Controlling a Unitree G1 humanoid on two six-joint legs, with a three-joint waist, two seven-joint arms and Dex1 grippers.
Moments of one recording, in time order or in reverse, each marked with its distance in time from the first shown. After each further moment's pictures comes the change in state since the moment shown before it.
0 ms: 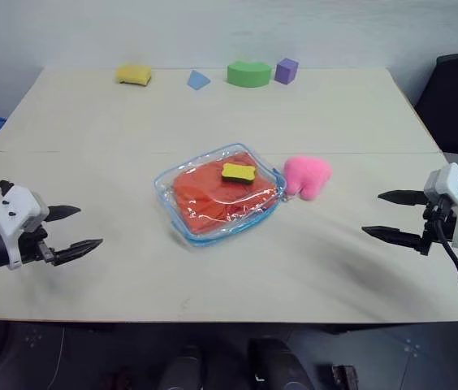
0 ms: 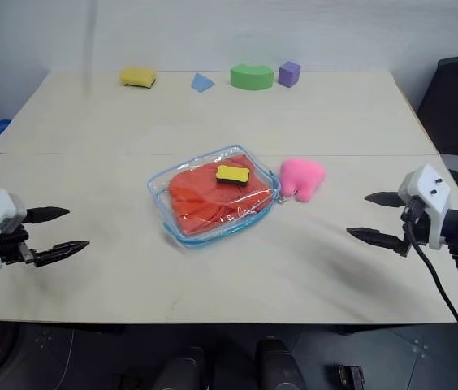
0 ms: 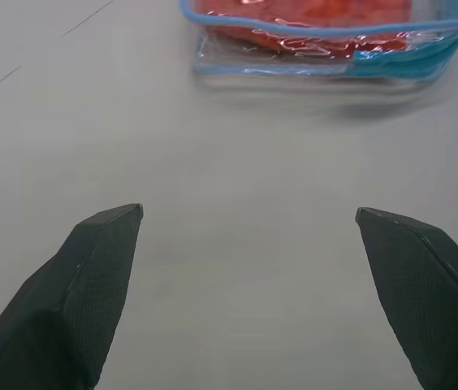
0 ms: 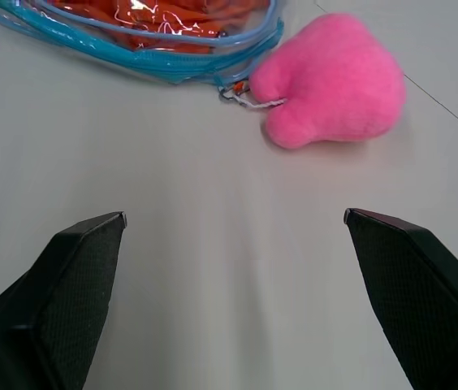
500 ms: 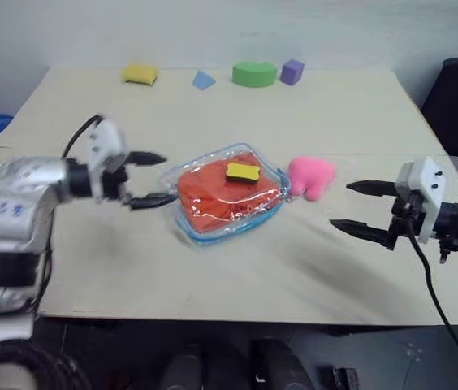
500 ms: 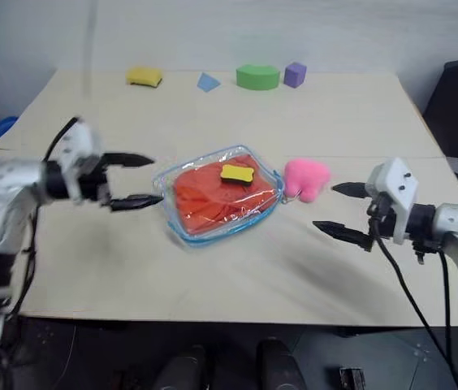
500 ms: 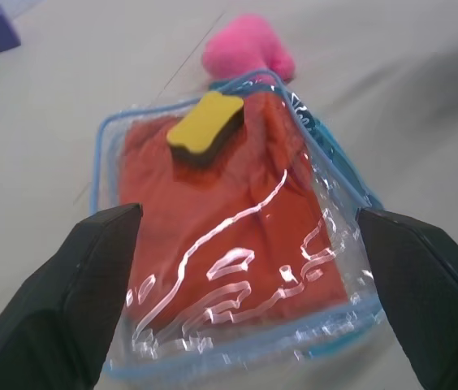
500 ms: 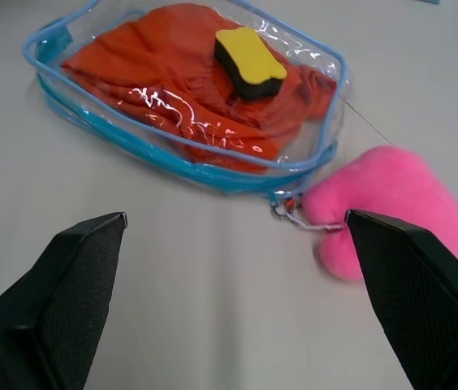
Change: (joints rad) left arm -0.811 -0.263 -0.506 0.345 0.119 -0.087 -0.143; right arm -0.027 0.119 0.055 -0.296 0.053 0.085 -0.186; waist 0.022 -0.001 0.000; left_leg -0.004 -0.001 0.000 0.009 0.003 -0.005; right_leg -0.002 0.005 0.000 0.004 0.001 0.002
